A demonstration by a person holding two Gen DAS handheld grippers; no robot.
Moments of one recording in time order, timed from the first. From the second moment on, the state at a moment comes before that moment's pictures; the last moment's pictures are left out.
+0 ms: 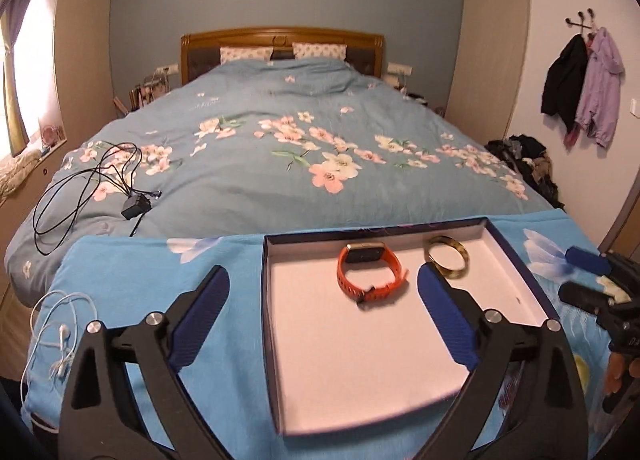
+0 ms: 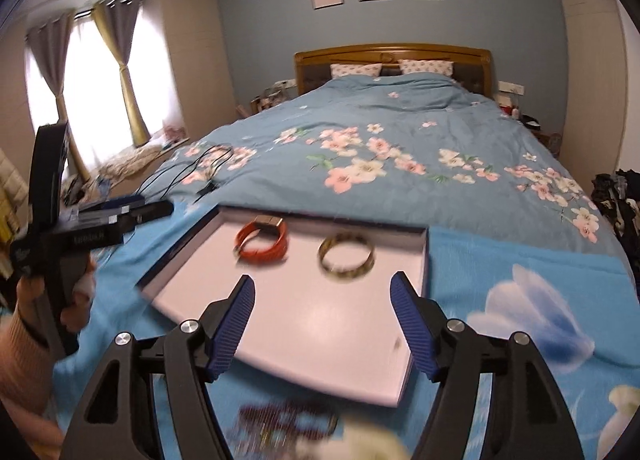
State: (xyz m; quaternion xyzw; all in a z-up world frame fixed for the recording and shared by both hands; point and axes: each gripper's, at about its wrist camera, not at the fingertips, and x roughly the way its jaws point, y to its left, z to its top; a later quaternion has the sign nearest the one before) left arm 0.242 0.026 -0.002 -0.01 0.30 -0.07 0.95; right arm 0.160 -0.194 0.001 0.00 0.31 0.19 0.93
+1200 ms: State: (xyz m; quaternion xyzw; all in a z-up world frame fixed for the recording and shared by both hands) left arm 0.104 0.014 -0.043 0.05 0.29 -0.11 0.95; right arm 0.084 -0.176 -0.056 -0.07 0.39 0.22 0.89
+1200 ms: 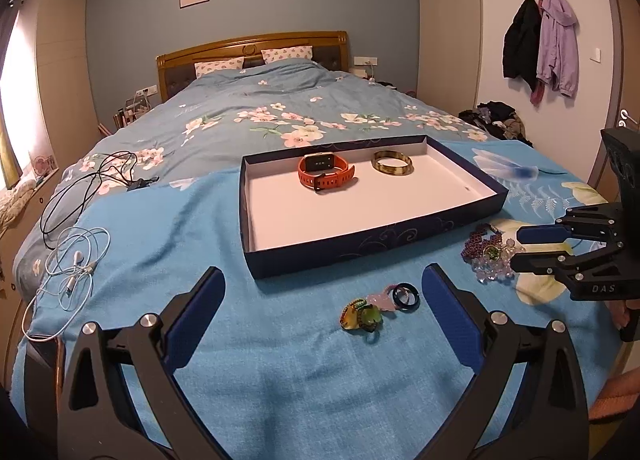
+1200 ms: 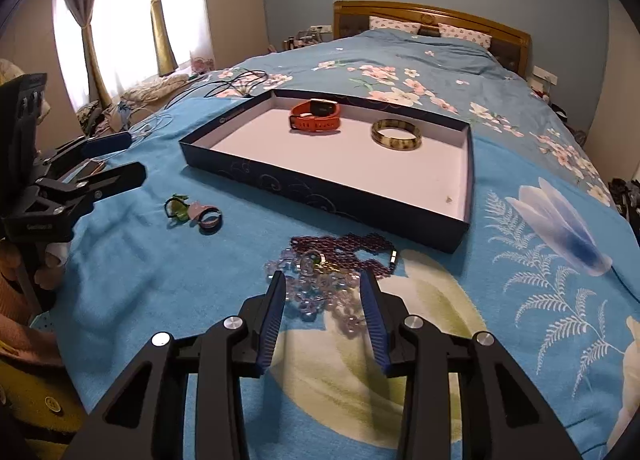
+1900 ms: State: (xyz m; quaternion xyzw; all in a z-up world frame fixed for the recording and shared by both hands) left arm 0.105 0.012 -0.046 0.05 0.30 -0.12 0.95; right arm 0.084 -0.186 -0.055 -0.03 0.40 0.24 0.88
